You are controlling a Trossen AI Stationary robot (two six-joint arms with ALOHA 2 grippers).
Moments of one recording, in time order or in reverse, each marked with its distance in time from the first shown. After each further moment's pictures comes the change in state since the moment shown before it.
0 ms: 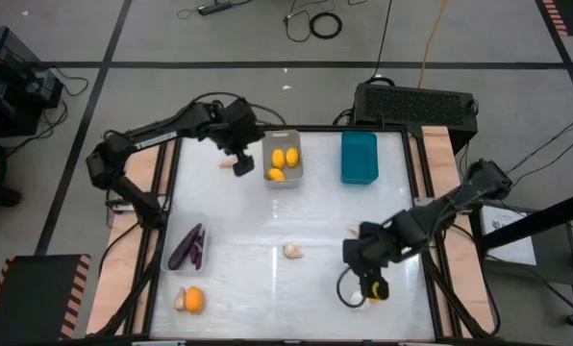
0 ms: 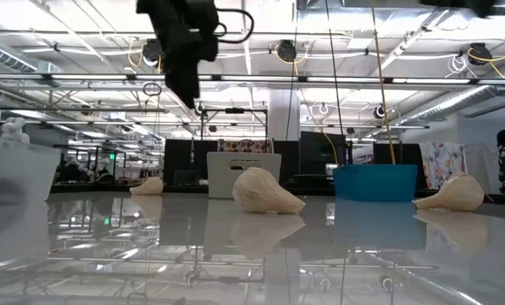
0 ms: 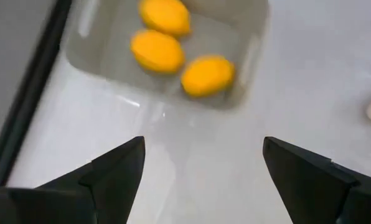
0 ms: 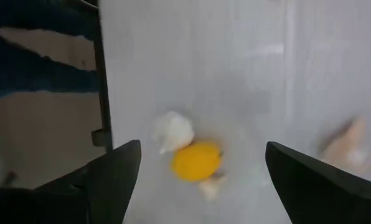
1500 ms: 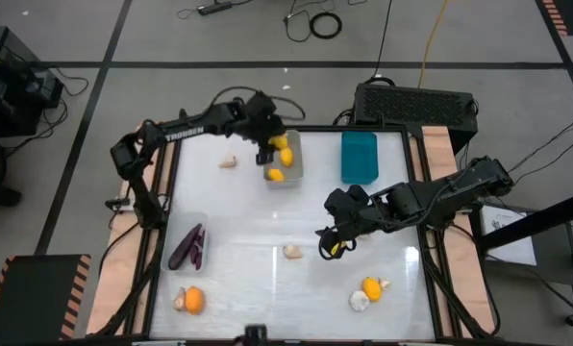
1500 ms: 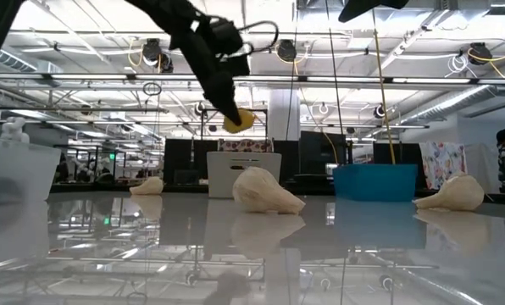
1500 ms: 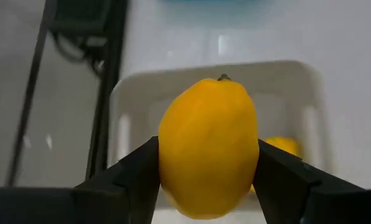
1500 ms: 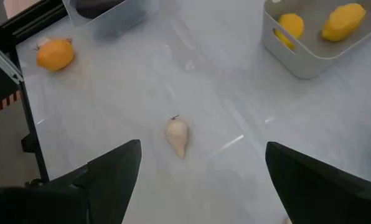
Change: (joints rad) left arm 0.030 0.194 0.021 0.394 -0.003 0.360; right arm -0.170 -0.032 0.055 0.199 0.456 0.192
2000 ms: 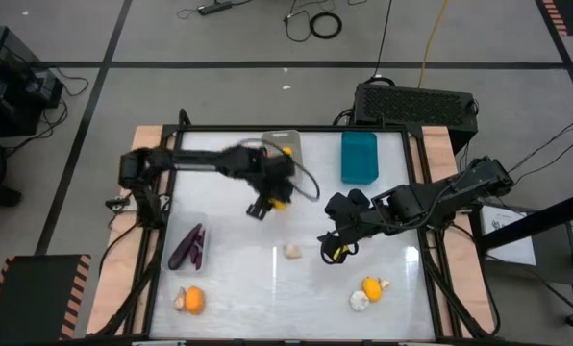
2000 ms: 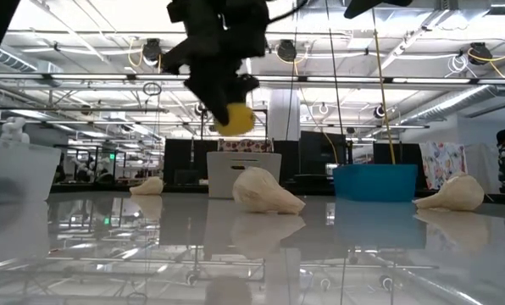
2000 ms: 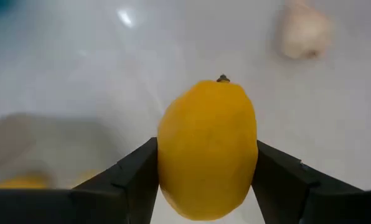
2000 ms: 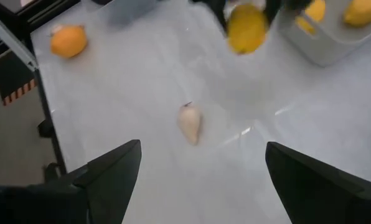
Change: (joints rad) left arm -0.390 0.047 0.001 -0.217 0.032 0.131; right arm 0.020 0.000 0.000 -0.003 -0.047 0.019
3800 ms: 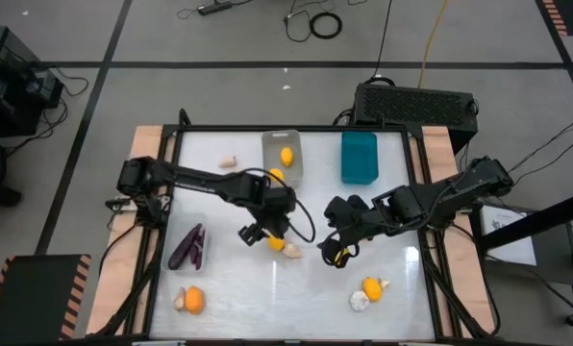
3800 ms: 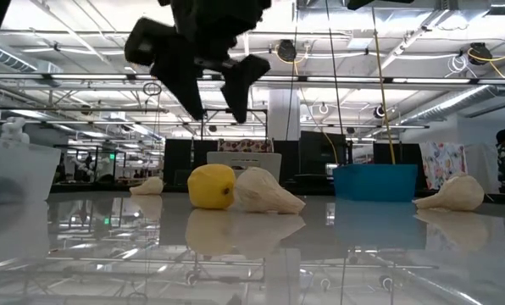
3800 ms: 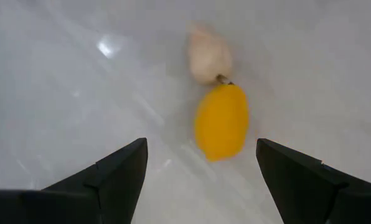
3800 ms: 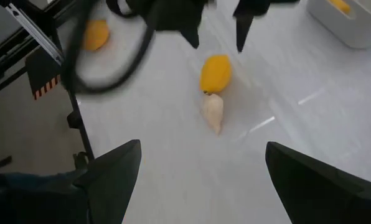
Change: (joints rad) left arm -0.179 0.004 -0.040 0.022 0.016 0.139; right arm 0.003 0.000 0.000 0.032 -0.089 0.041
